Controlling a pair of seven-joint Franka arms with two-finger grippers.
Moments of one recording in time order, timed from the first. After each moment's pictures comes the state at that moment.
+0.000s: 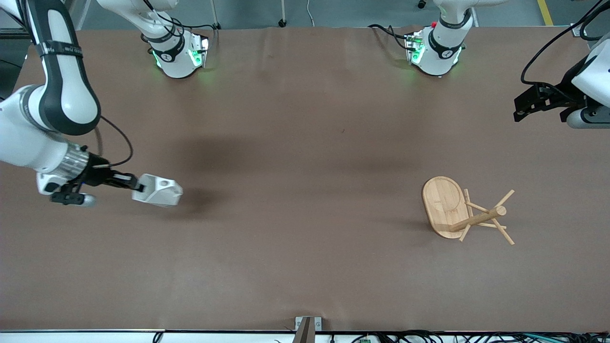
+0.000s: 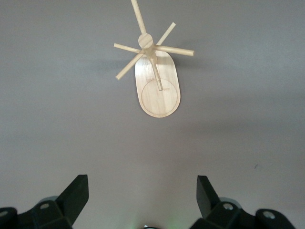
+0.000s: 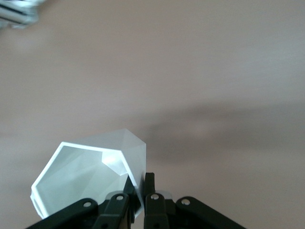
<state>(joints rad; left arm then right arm) 0.04 0.02 -0.15 -1.47 0.03 1.46 -0.06 0.07 0.19 -0.05 -1.95 0.60 2.14 -0.11</state>
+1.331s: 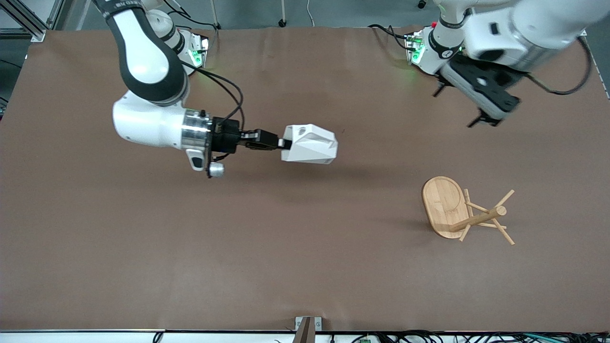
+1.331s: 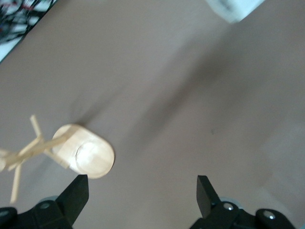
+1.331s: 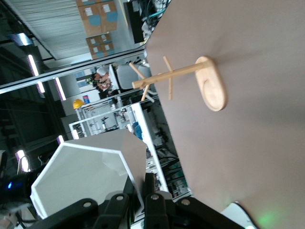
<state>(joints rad) 0.01 0.03 -0.44 -1.47 -0.12 1.59 0.47 0.54 0.27 -0.04 -1.78 1.60 2.15 -0.13</state>
